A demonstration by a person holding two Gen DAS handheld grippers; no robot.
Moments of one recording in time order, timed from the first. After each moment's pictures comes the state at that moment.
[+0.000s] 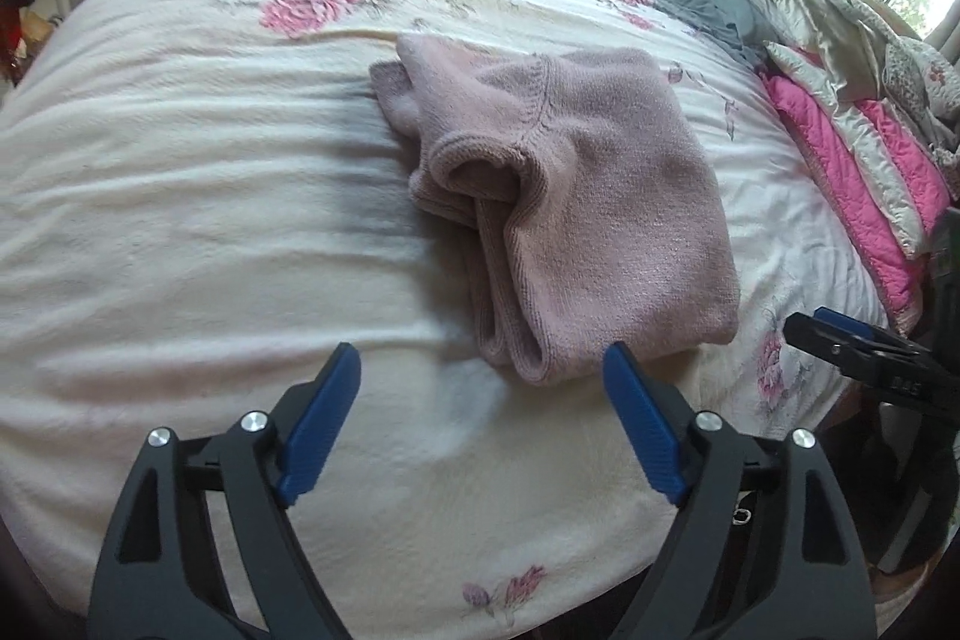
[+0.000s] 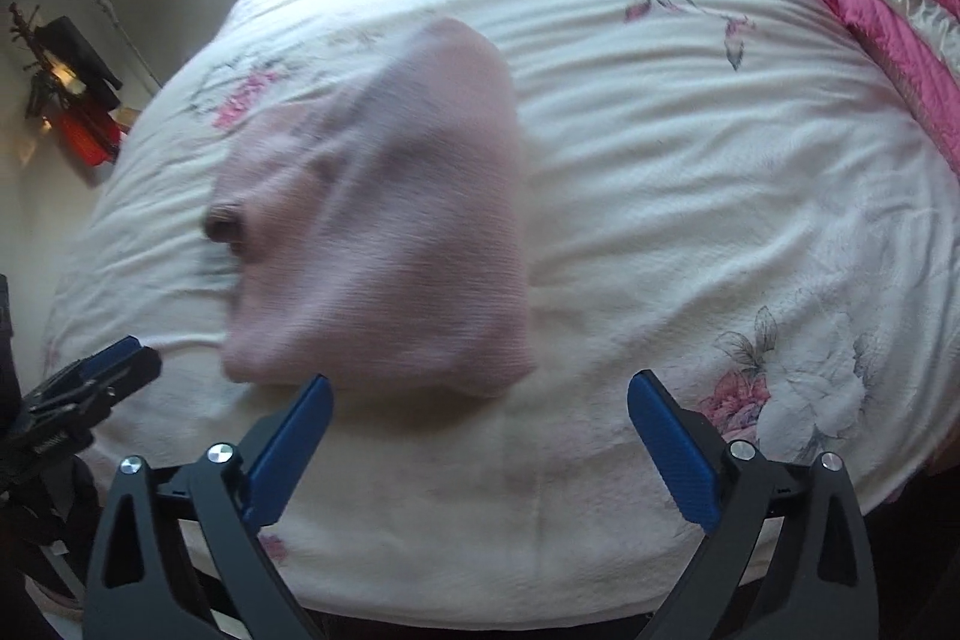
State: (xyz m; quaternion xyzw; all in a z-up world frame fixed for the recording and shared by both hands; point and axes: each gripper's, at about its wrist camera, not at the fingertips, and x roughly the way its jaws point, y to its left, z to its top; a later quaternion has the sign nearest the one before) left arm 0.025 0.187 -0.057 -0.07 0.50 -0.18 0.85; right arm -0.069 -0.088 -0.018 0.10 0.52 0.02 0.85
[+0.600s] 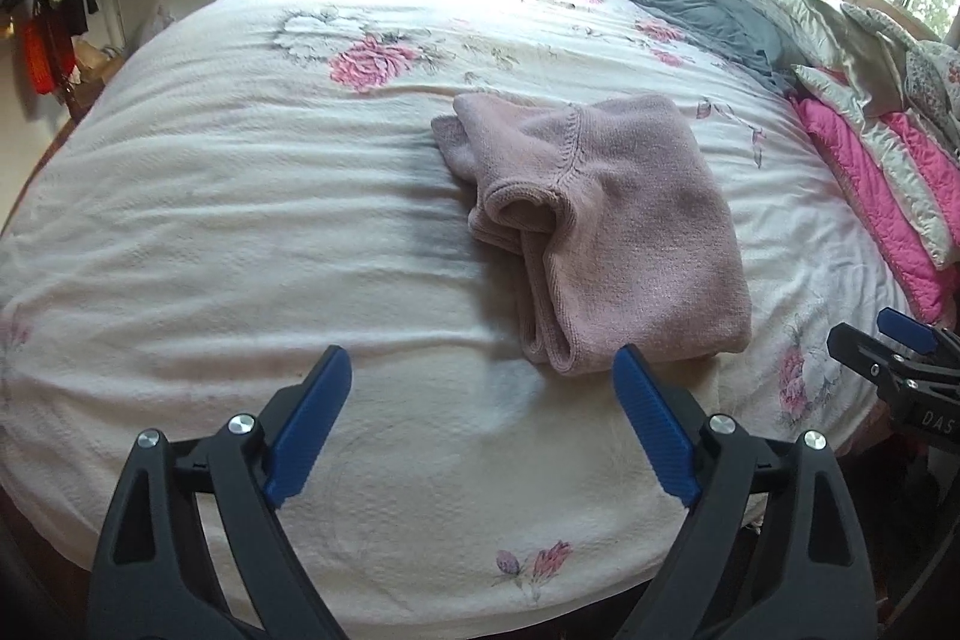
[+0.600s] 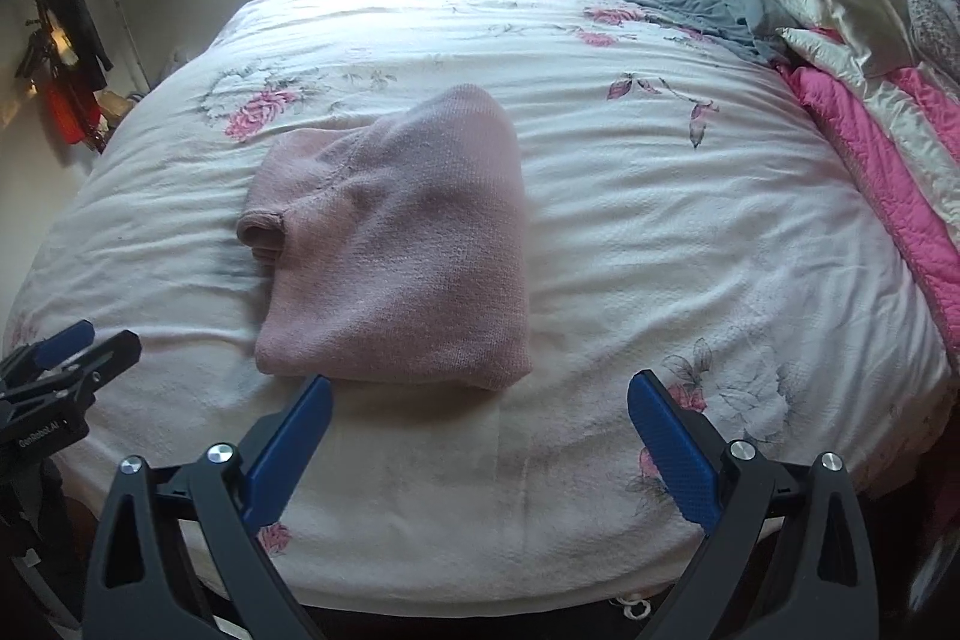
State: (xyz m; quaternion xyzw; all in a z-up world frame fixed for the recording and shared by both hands) left arm -0.009 0.200 -0.018 -0.04 0.46 -0.11 0.88; right arm -0.104 -0.049 0.030 0.02 0.48 -0.04 0.87
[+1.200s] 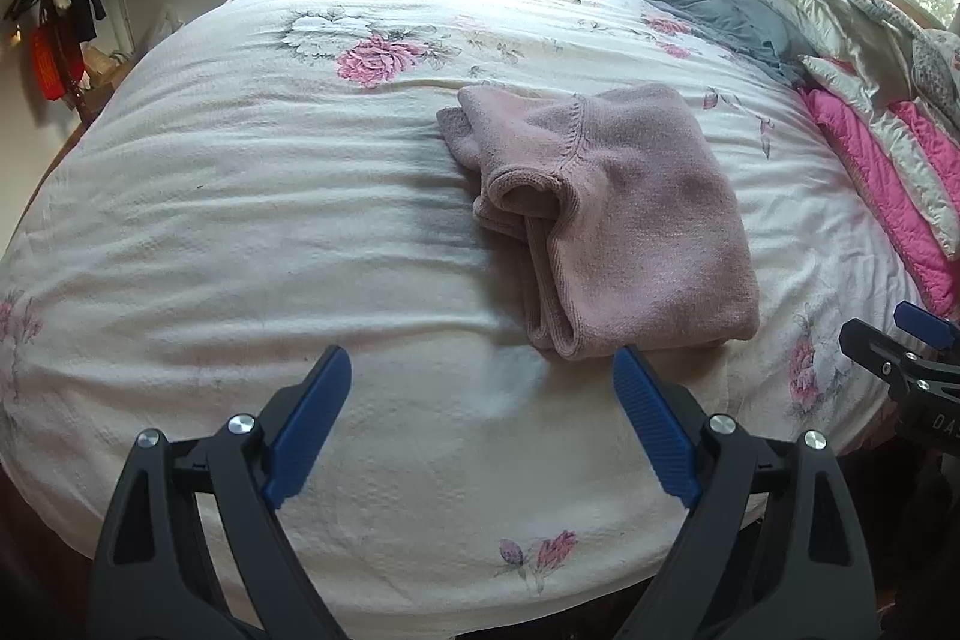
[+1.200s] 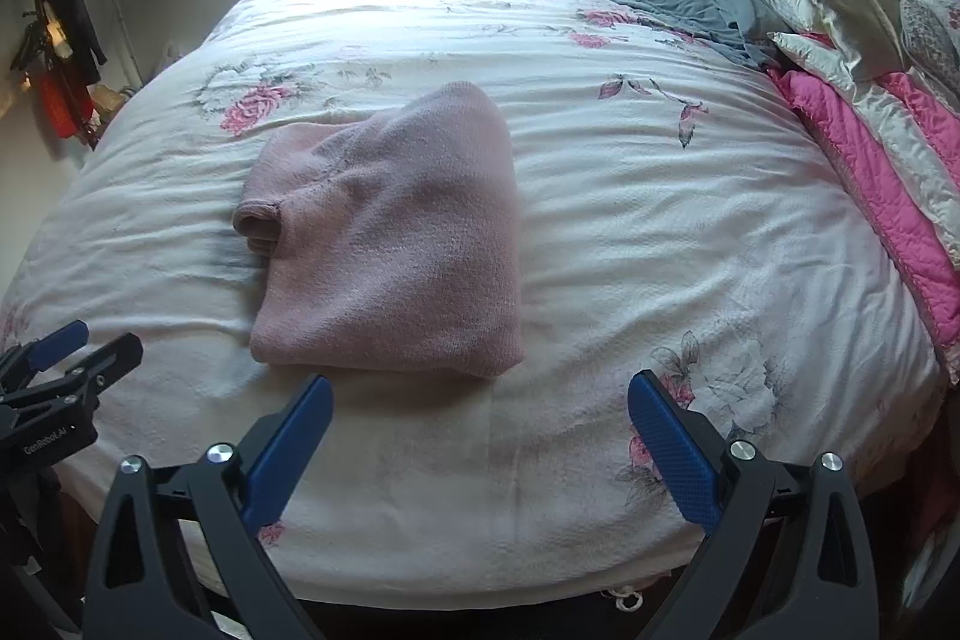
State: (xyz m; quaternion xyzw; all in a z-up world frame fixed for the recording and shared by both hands) left arm -0.016 0.193 -0.025 -0.03 0.47 -0.10 0.88; right arm -0.111 -0.048 0.031 0.01 0.48 -0.05 0.87
